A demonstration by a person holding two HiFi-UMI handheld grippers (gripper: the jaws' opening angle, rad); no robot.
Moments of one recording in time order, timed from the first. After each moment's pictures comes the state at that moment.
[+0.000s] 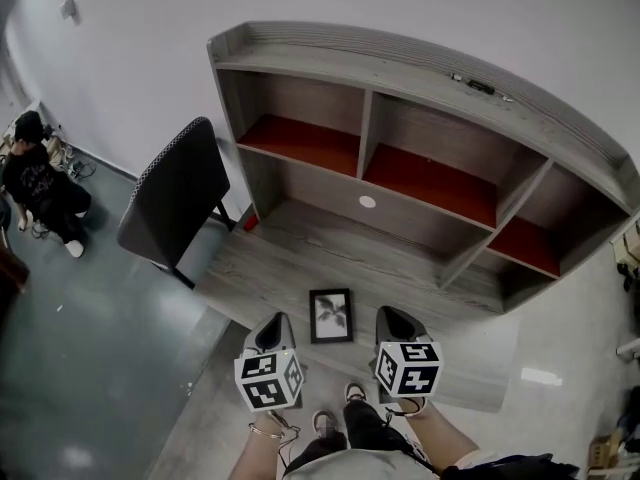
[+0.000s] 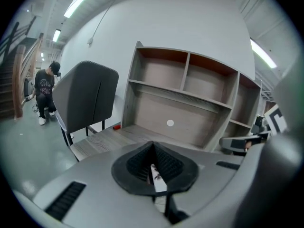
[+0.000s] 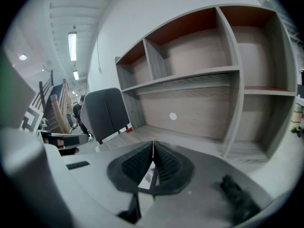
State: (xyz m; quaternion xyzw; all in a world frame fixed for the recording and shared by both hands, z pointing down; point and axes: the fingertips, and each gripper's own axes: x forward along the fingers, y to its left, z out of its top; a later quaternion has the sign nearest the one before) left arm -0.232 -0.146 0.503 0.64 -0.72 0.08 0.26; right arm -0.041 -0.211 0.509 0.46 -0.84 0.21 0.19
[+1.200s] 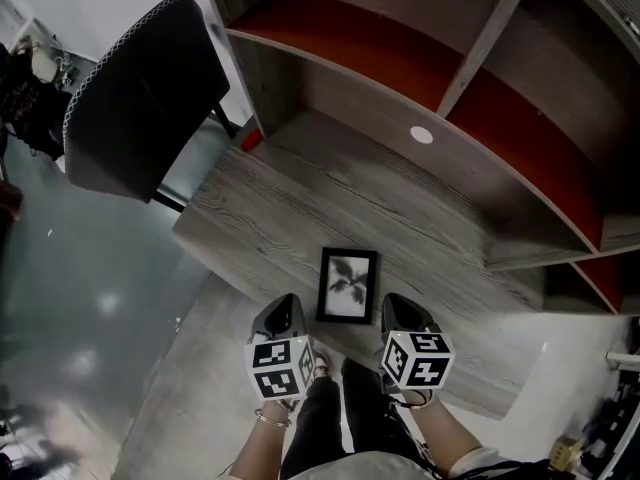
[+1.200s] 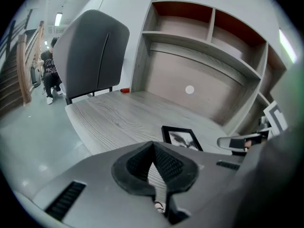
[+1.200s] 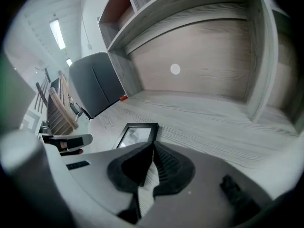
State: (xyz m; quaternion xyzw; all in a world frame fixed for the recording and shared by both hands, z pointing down) left arm -0.240 -0.166 0.665 0.57 -0.72 0.15 0.37; right arm -0.068 -0.238 0.677 0.39 -0.81 0.31 0.30
